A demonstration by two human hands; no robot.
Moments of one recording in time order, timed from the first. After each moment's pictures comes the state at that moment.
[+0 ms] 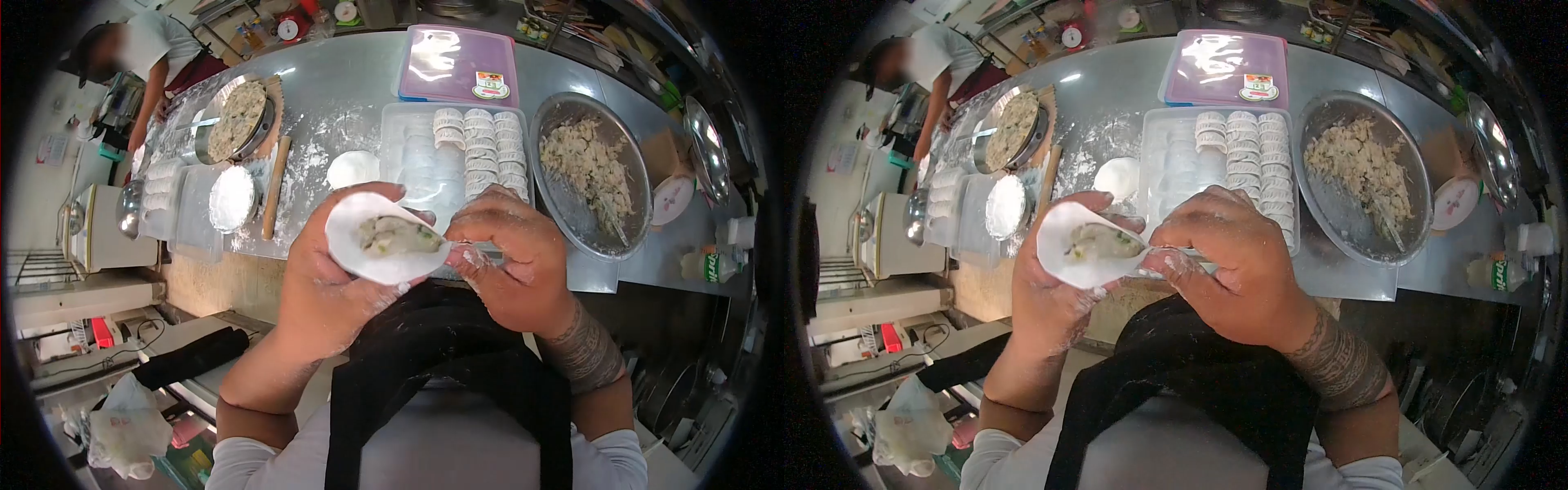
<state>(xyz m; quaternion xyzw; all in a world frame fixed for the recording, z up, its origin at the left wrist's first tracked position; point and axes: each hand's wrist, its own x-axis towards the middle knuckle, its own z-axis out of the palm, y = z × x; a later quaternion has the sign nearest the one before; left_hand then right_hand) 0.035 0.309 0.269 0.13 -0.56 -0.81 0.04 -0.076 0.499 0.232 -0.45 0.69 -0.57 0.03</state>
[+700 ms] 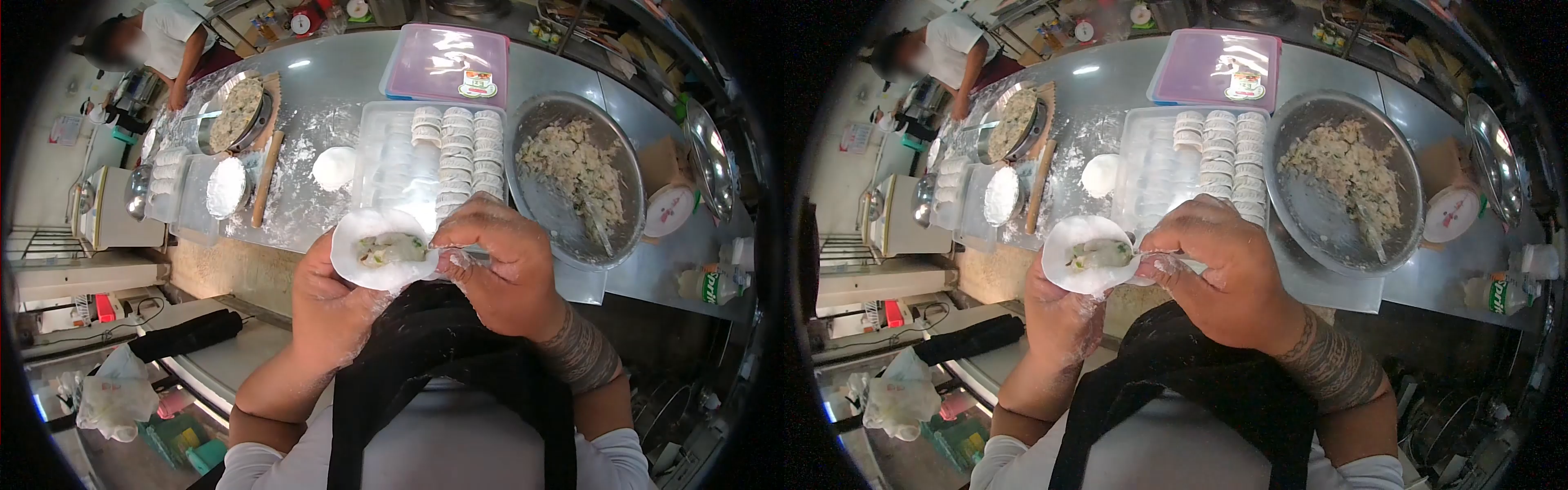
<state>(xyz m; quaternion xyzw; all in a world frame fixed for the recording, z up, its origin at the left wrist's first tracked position) 0.034 0.391 0.238 0.11 -0.56 -0.80 0.15 -0.100 0.559 0.227 -0.47 0.64 -0.61 0.07</state>
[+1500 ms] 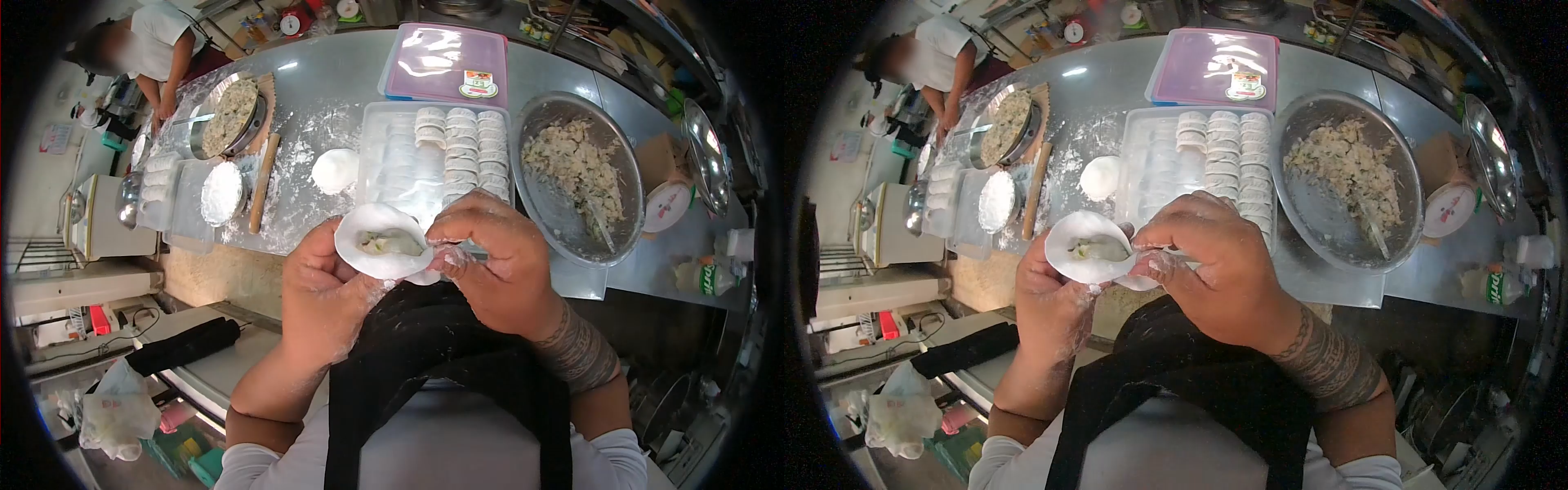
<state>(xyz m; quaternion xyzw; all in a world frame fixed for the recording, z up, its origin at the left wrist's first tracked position) 0.034 0.352 0.234 0.09 -0.57 -0.81 0.12 -0.092 0.529 0.226 -0.44 0.66 -0.61 0.05</state>
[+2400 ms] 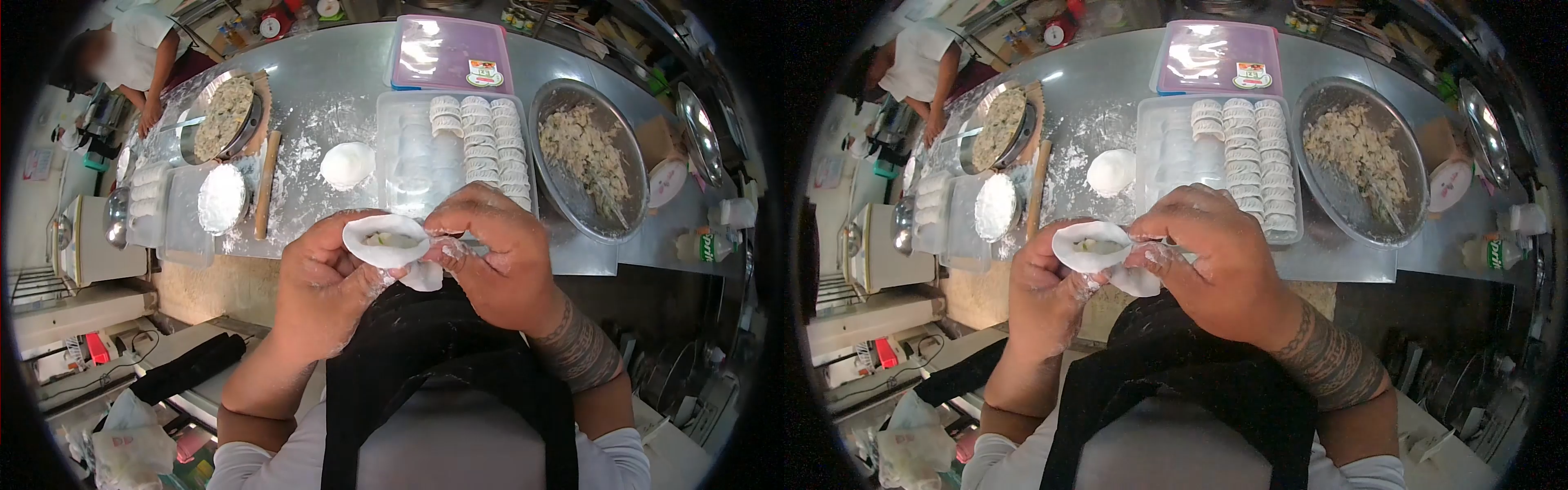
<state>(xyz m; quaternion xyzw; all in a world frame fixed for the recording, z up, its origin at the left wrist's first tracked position) 0.057 0.276 0.231 0.06 -0.61 -0.79 0.04 -0.049 0.467 0.224 -0.38 0.70 -0.60 0.04</state>
